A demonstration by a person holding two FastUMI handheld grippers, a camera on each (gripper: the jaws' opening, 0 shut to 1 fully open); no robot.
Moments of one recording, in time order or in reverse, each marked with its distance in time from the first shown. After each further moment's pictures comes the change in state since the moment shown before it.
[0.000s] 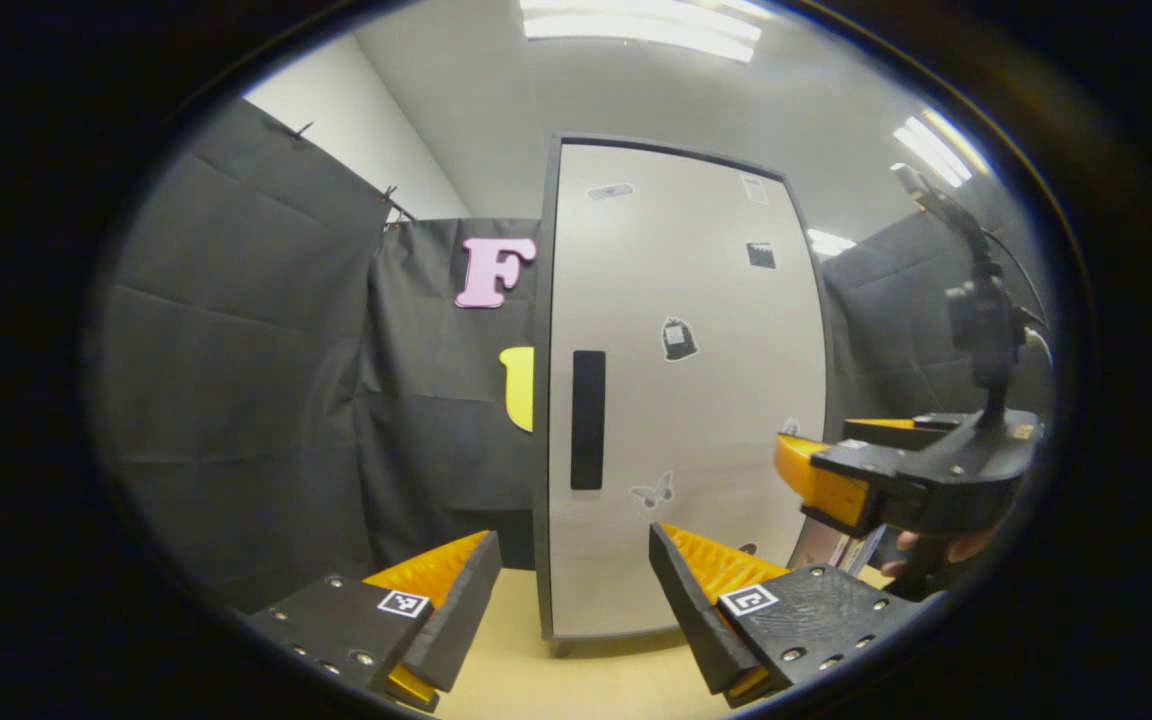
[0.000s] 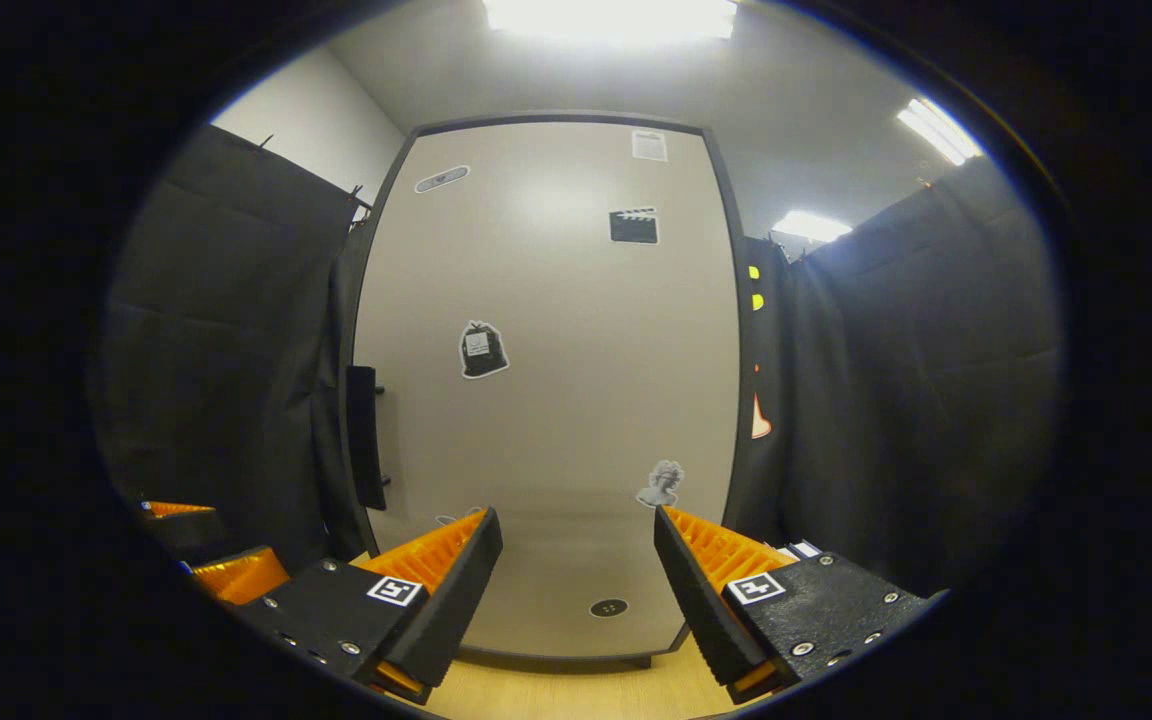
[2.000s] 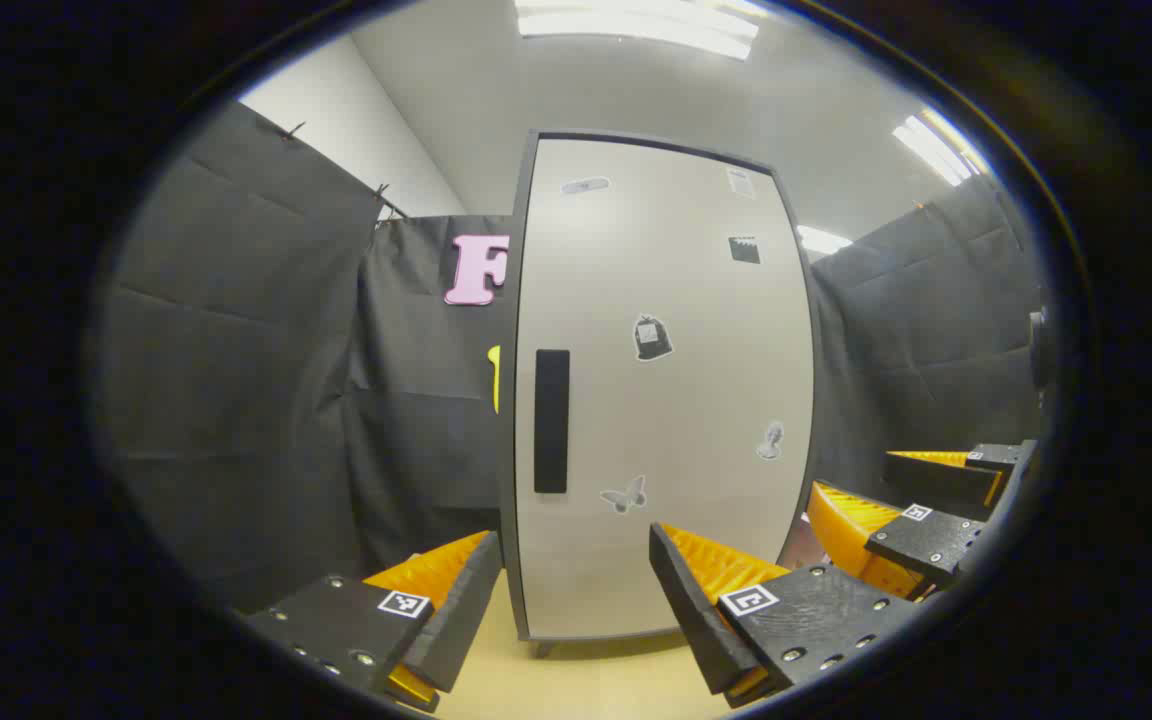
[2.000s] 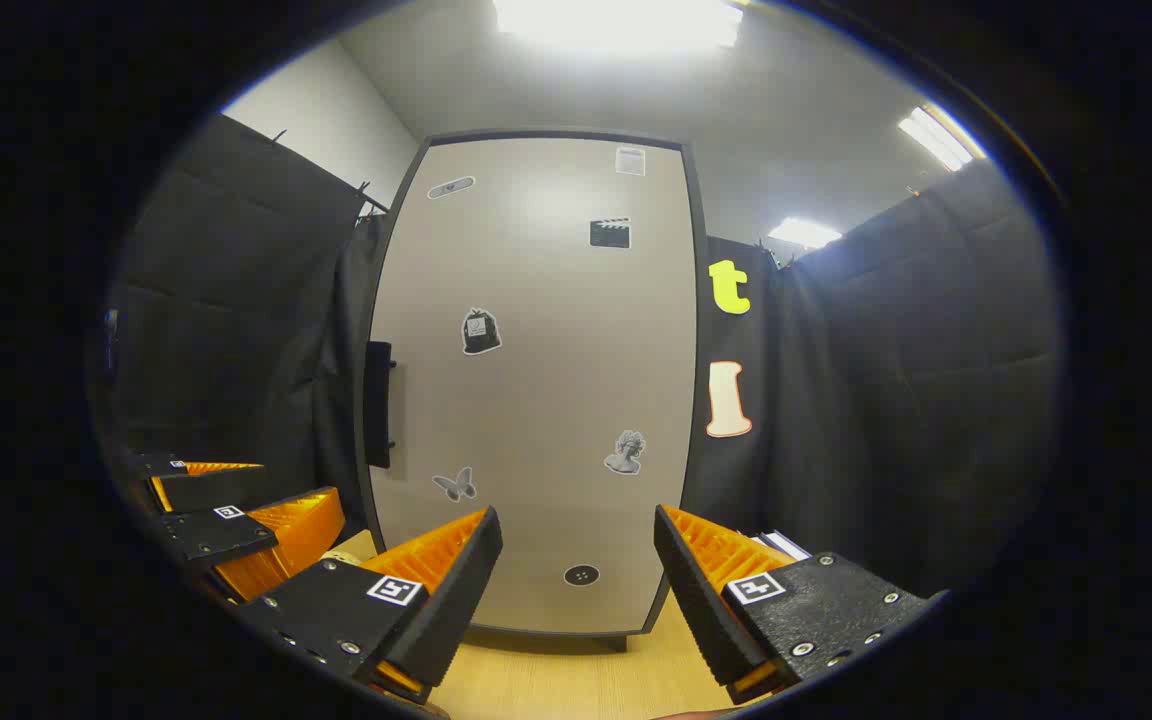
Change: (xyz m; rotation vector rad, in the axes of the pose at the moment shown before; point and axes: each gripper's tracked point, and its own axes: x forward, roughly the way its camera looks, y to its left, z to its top) left arm 0.017 -0.037 0.004 -0.015 0.009 -0.023; right arm -0.069 -0.037 -0.024 -0.021 -0.007 -0.056
